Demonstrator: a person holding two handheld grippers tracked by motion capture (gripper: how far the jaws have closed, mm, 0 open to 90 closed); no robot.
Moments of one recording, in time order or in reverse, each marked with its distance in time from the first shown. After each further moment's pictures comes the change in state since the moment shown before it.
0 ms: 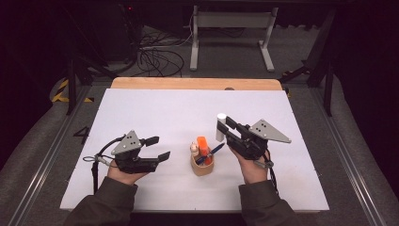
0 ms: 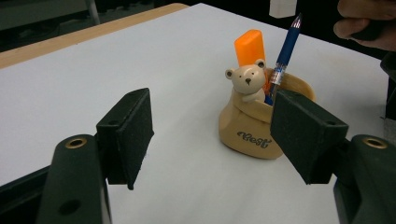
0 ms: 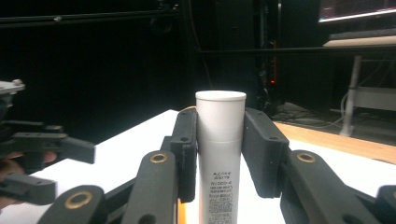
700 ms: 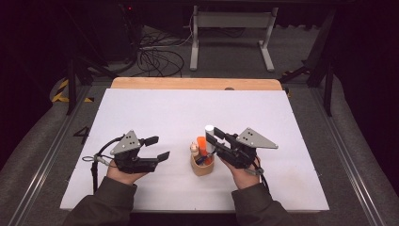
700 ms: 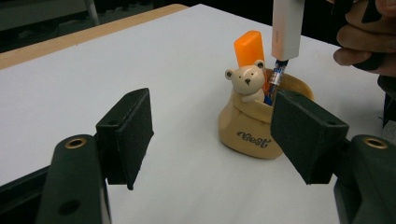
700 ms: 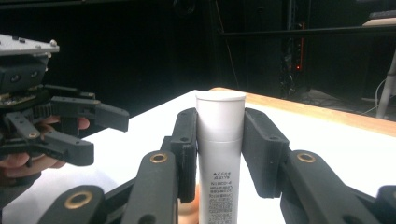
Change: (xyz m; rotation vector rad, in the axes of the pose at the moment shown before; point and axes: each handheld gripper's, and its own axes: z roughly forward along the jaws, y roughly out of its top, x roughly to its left) left arm 0.001 0.000 -0.001 -0.002 -0.004 0.001; right arm 0.020 -0.023 0.009 0.065 0.091 -0.005
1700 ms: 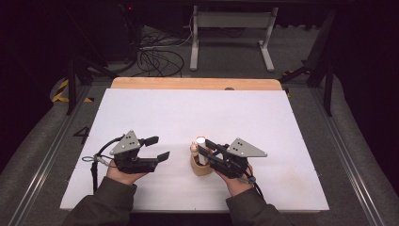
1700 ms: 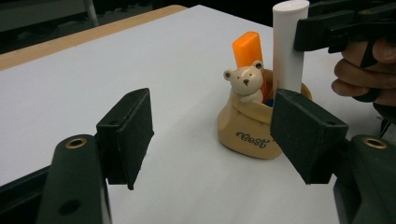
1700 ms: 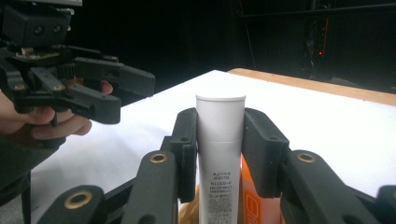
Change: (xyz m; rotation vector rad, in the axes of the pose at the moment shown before) left arm 0.000 0.000 -0.001 -0.006 0.001 0.005; right arm 0.015 -0.027 0.007 0.054 0.067 -0.008
